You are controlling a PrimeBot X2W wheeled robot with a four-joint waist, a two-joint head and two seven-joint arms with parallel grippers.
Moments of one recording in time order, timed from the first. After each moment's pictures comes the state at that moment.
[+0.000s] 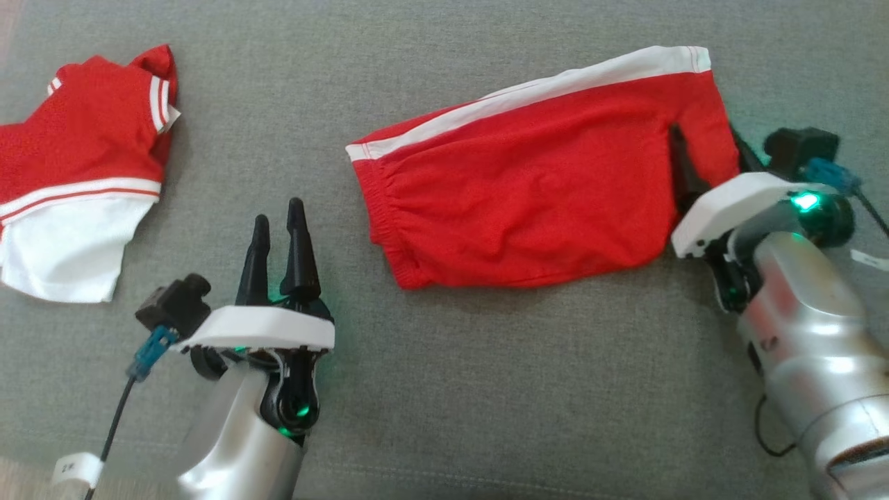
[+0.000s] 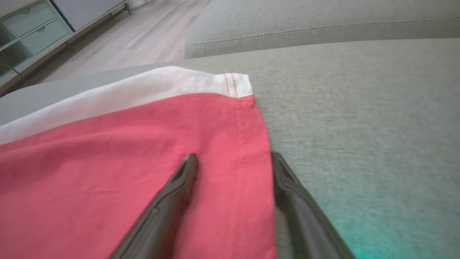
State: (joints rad) left arm -0.41 0.03 -0.29 0.55 -0.85 -0.13 -0.26; right arm -0.79 -0.18 0.35 1.07 0.46 0.13 -0.21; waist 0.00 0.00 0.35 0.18
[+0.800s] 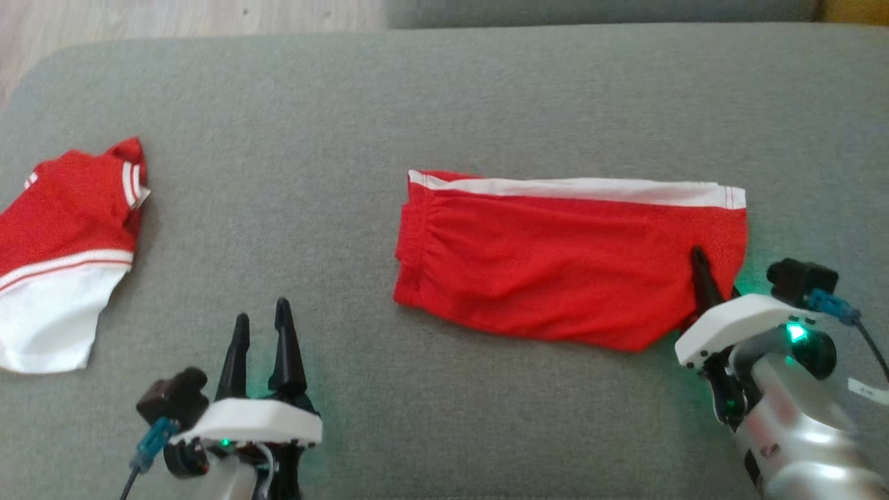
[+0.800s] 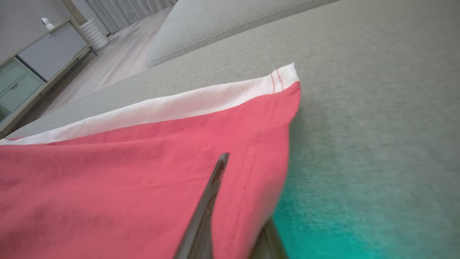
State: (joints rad) left arm -0.18 0.04 -0.20 0.50 -0.64 -0.09 -0.26; right arm -0.51 -0.18 0.30 1.00 0.61 0.13 -0.25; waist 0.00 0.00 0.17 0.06
